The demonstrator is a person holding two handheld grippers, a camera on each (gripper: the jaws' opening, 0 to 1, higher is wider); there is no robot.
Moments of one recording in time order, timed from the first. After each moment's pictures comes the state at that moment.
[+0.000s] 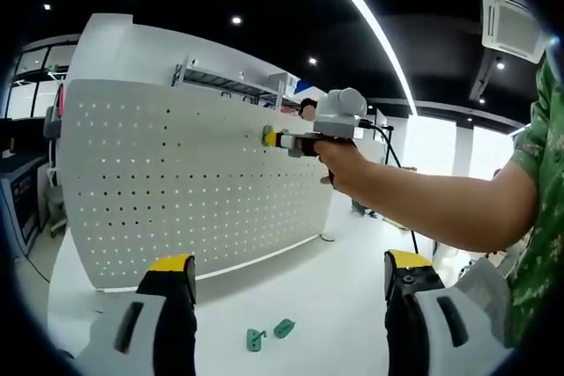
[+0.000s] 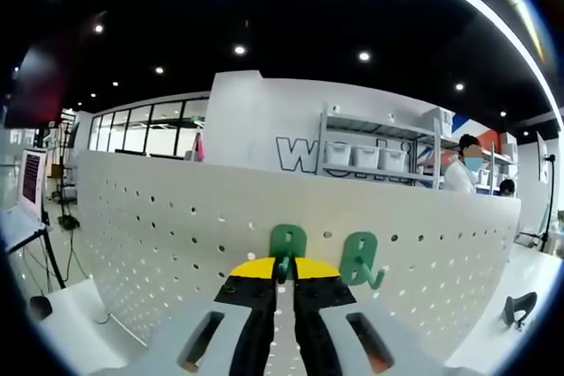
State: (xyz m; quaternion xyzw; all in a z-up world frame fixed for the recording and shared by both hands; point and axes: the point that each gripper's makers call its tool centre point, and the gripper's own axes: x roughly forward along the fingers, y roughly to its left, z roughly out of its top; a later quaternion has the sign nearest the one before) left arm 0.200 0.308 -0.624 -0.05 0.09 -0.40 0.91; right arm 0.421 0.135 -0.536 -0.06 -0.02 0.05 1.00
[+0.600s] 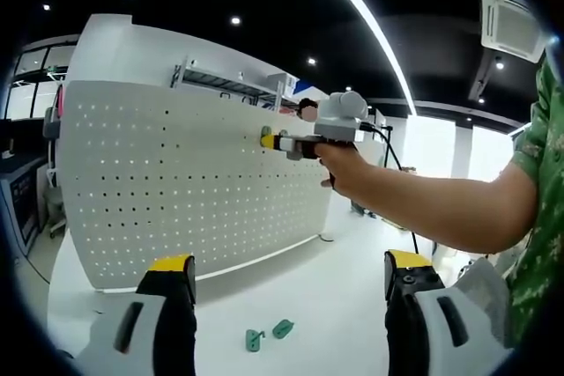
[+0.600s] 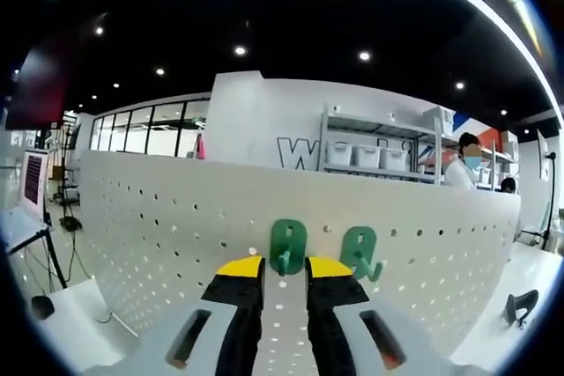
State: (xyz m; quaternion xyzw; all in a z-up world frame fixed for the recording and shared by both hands) left arm 0.199 0.307 -0.622 -0.05 0.09 -0.40 0.91; right arm 0.420 0.132 -0.538 -0.06 -0.02 0.06 1.00
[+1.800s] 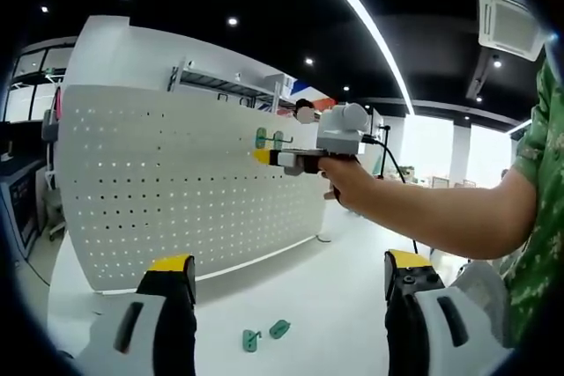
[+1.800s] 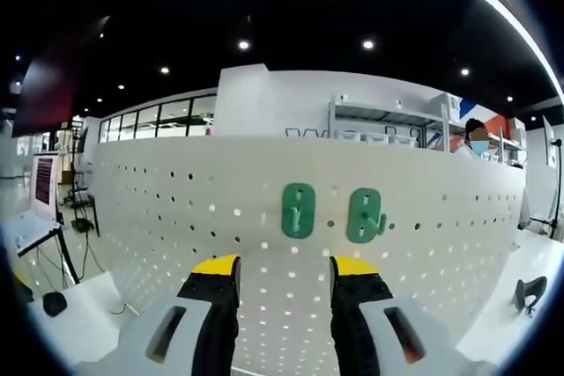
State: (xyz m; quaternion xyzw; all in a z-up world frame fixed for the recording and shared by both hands) left arm 0.192 0.302 -0.619 -0.05 0.09 -0.40 0.91; right arm 0.402 0.136 -0.565 -0.04 0.01 0.08 1.00
